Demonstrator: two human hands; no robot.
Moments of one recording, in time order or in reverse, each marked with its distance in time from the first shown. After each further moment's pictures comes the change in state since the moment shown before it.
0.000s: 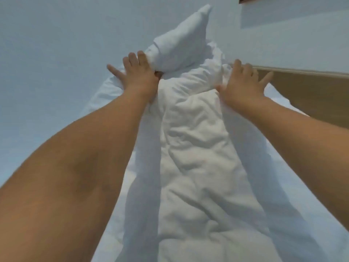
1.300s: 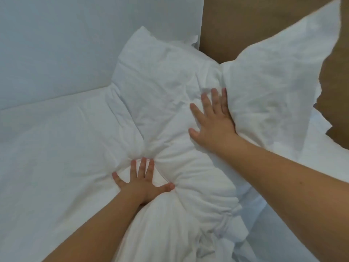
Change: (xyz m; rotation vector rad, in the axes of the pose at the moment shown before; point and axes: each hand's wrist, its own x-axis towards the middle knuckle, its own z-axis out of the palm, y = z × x) left_hand -0.394 -0.014 0.270 0.032 -1.230 0.000; right_hand -0.180 0.102 0.237 -0.530 -0.336 -0.521
